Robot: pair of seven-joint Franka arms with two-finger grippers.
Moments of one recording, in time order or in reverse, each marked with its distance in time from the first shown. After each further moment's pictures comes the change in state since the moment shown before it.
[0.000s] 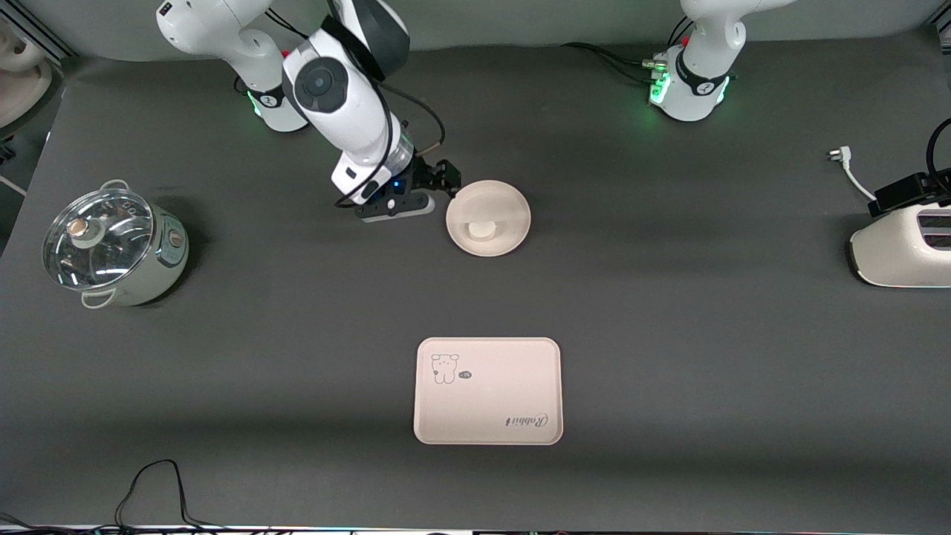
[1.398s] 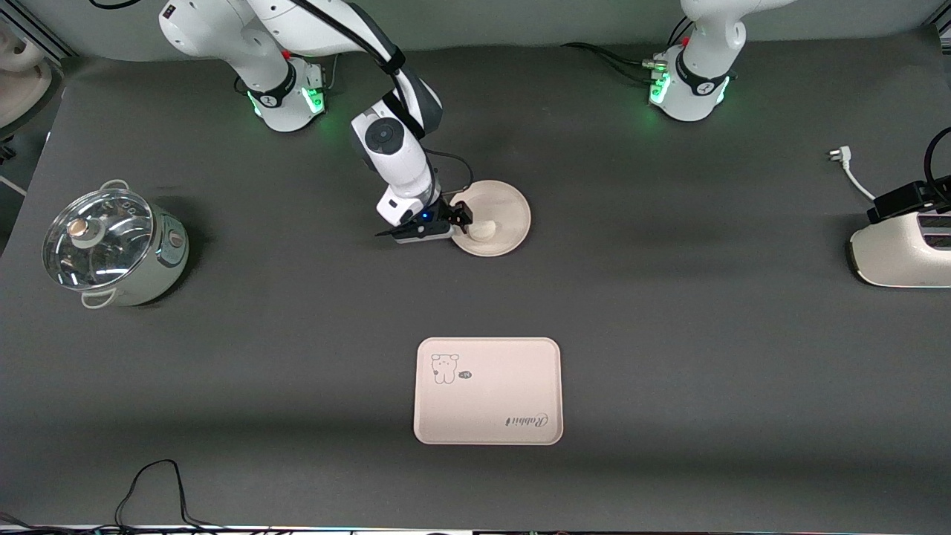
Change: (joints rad) left arm 0.007 0.009 0.004 -0.025 0.000 0.044 0.002; right arm 0.117 0.303 0.011 -0.194 0.007 0.564 0.026
